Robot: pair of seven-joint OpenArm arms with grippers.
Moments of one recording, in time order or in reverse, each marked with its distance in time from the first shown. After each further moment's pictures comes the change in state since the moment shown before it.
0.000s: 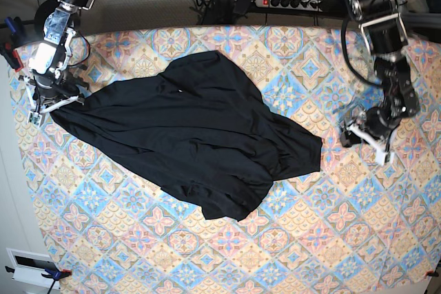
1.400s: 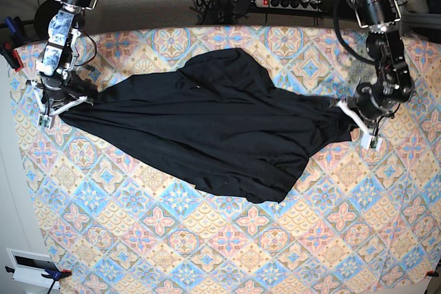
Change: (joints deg) left arm 14.4 2.0 -0.2 25.8 -1.0 -0.3 7.3; right arm -0.1 0.0 -3.8 -1.6 0.2 0.0 2.4
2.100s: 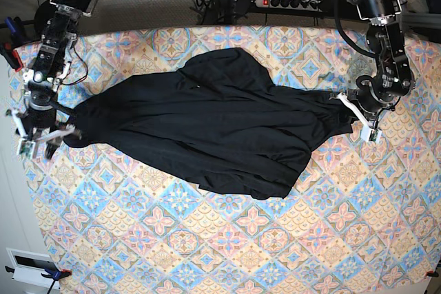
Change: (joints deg) left arm 2.0 0.0 0.1 0.5 0.3 0.0 0.2; right arm 2.7 0.5 0.2 19.8 0.2 0.0 2.1
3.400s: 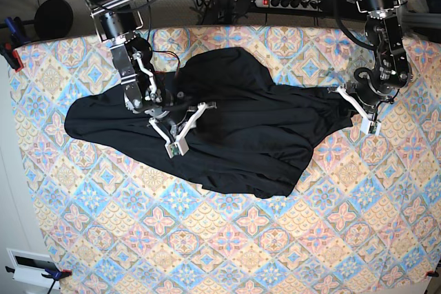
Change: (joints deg) left arm 2.8 0.2 0.1 -0.2 0.7 0.4 -3.9; right arm 11.9 -5.2 -43.8 -30.9 22.2 5.0 0.0
